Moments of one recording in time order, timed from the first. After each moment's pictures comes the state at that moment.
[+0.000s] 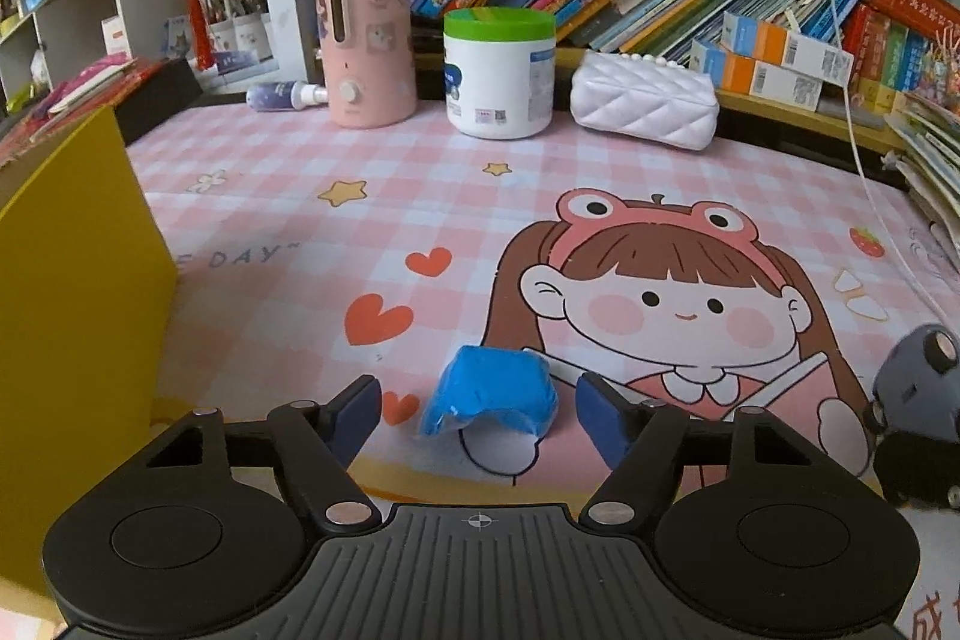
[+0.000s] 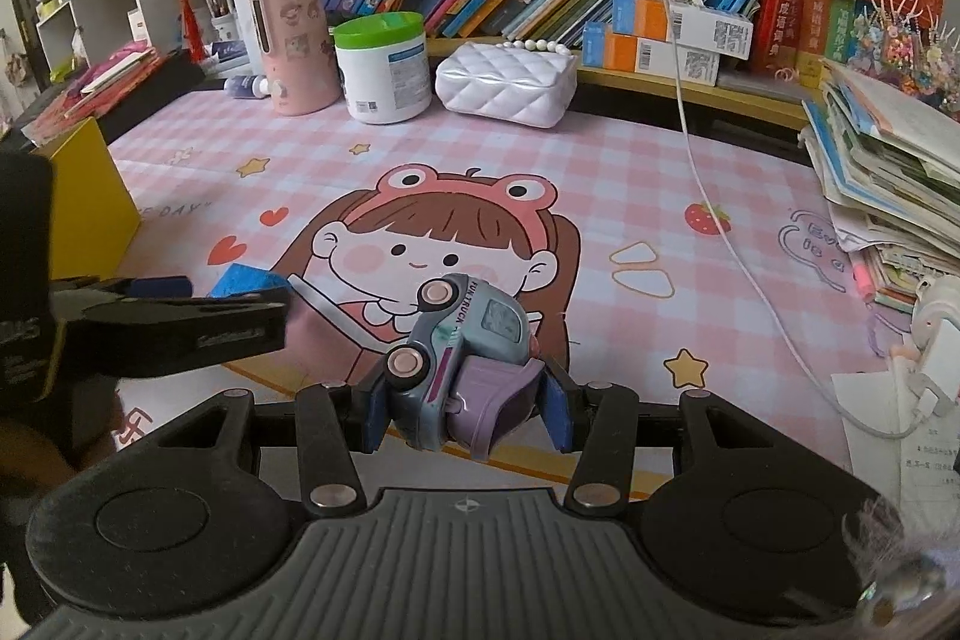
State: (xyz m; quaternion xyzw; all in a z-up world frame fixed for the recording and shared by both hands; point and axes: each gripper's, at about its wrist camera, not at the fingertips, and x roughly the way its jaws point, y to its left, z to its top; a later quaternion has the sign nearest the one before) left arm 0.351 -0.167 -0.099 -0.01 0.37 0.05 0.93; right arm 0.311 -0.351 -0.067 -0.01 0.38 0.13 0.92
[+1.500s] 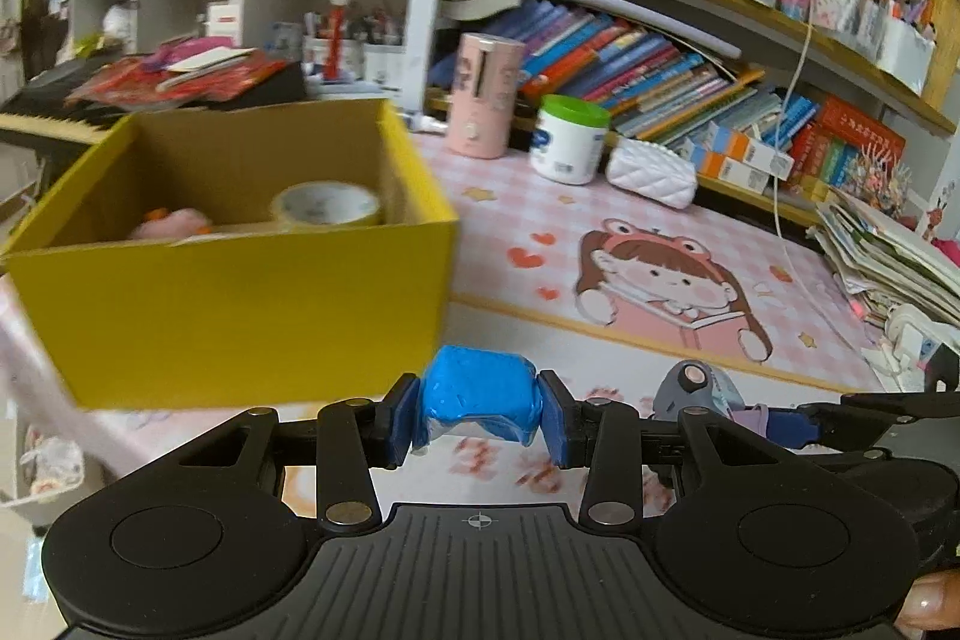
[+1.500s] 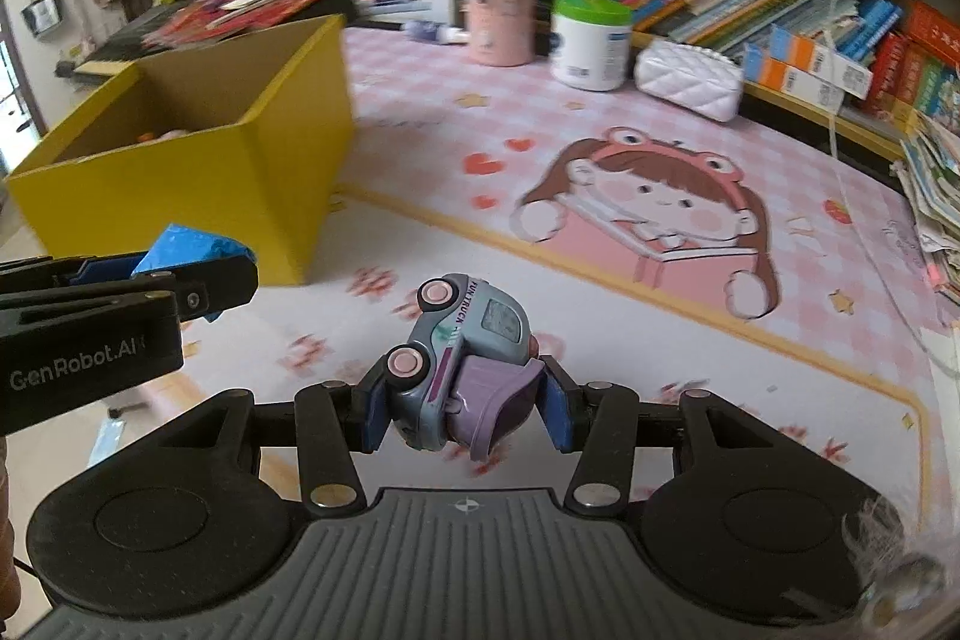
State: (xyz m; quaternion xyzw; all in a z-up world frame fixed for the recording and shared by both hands) left arm 0.139 -0.054 -0.033 -0.10 0.31 0.03 0.94; right arm 0.181 -0.216 -0.052 -0.07 0.38 0.20 0.90
